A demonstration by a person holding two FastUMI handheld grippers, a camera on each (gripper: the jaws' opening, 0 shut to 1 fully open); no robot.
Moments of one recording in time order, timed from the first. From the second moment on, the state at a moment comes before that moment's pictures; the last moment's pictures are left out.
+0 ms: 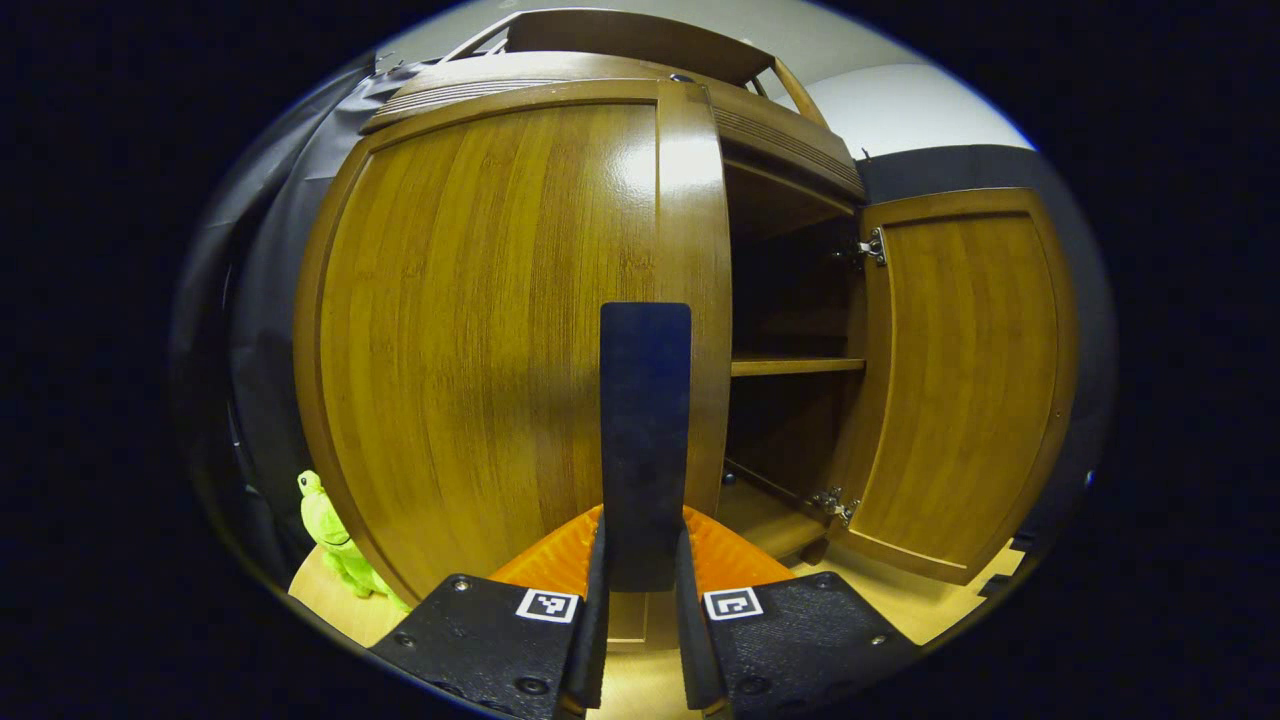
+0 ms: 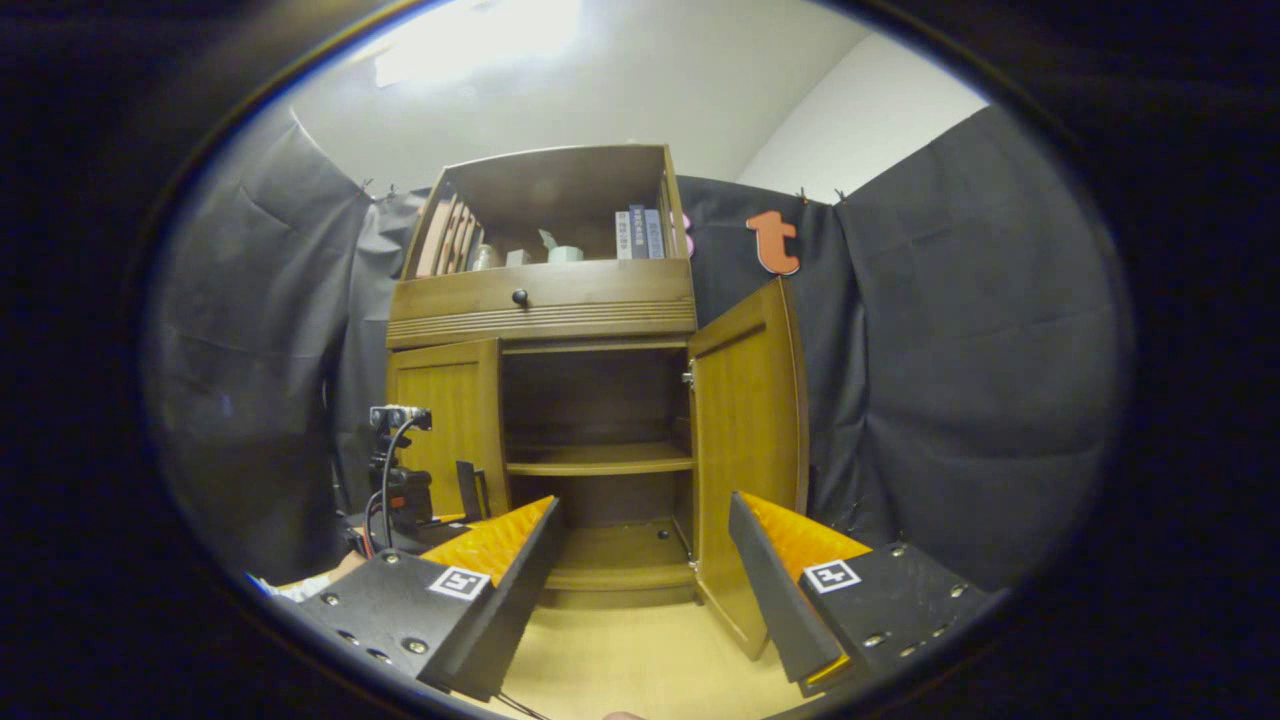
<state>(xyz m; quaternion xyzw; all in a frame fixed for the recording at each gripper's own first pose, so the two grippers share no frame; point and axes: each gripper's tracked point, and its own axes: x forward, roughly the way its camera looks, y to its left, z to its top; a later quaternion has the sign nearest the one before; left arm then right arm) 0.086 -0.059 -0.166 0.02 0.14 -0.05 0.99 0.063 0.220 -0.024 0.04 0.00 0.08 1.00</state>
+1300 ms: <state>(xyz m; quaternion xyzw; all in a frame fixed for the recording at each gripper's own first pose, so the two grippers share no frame) -0.037 -0.002 -0.141 0.02 0.13 -0.08 0.99 0.069 0.274 -0.048 0.02 0.03 0.13 0.99</state>
